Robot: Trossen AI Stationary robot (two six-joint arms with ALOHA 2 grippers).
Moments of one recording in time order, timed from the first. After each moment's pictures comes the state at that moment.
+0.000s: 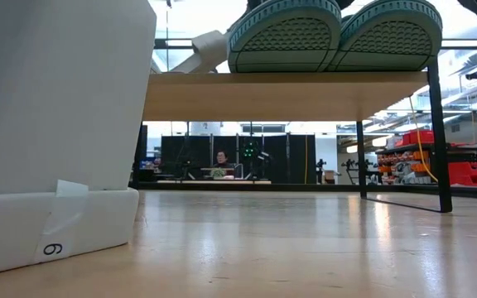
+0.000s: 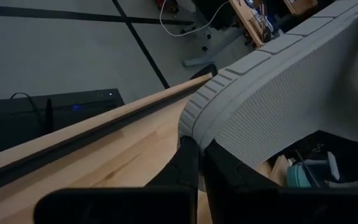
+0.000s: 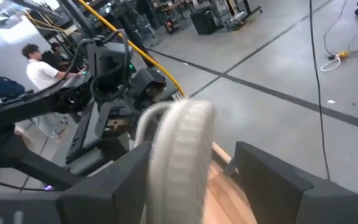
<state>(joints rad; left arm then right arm) 1.22 1.29 1.11 -0.40 0.73 -0.34 -0.65 1.85 1.90 -0.20 -0.37 0.45</state>
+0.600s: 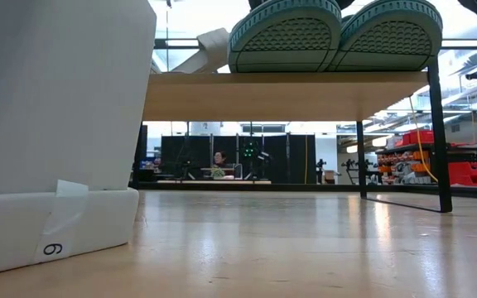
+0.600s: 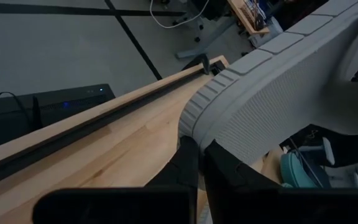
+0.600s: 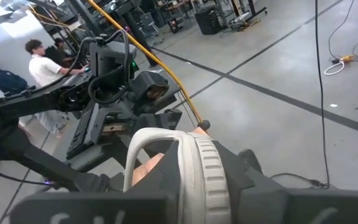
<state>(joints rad) 1.17 1.29 1.11 -0.40 0.73 -0.33 -0.65 1.85 1.90 -0.20 -0.39 0.43</state>
